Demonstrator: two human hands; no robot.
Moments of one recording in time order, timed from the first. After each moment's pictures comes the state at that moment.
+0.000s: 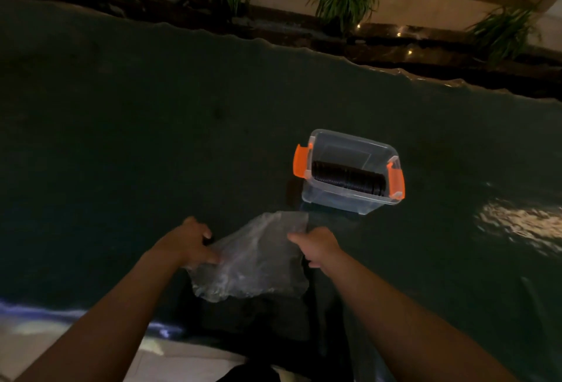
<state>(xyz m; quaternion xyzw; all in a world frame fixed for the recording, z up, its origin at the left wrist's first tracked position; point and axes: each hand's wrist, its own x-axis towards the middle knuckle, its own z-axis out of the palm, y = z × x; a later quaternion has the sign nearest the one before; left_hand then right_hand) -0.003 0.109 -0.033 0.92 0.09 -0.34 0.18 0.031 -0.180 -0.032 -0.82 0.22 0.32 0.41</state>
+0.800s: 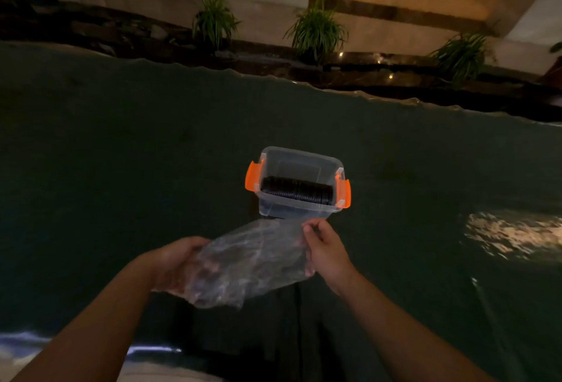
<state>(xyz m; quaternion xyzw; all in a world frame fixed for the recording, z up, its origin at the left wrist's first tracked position) -0.001 0.026 -0.023 0.59 0.33 -0.43 0.59 0.010 -0.298 0.024 -0.76 0.09 0.16 0.62</state>
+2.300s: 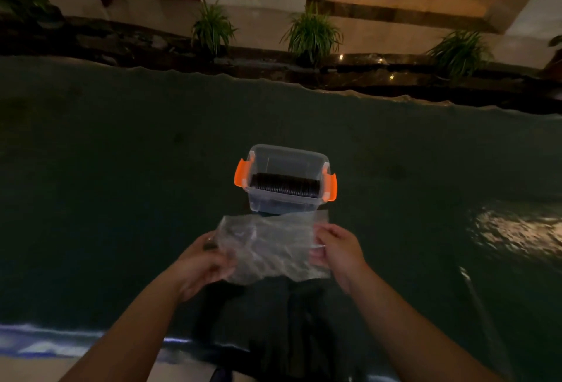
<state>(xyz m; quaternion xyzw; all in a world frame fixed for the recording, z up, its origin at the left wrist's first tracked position) -0.039 -0.056 -0.004 0.53 0.29 -0.22 0.77 0.001 -0.347 0.017 -0.67 0.25 0.16 0.68</state>
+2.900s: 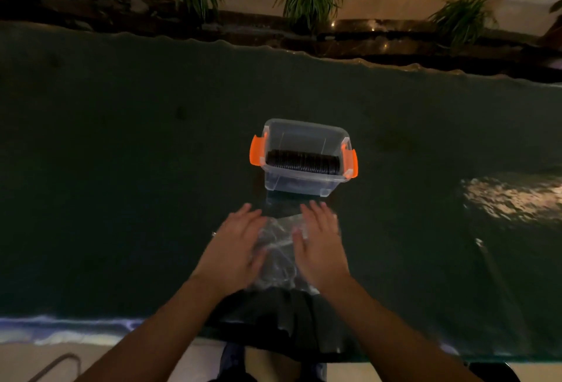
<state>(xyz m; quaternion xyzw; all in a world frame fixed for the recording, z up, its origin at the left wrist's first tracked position) -0.050 -0.060 -0.017 0.96 -0.19 0.01 0.21 -0.035 -0.270 -0.028 -0.97 -0.07 -0.03 0.25</state>
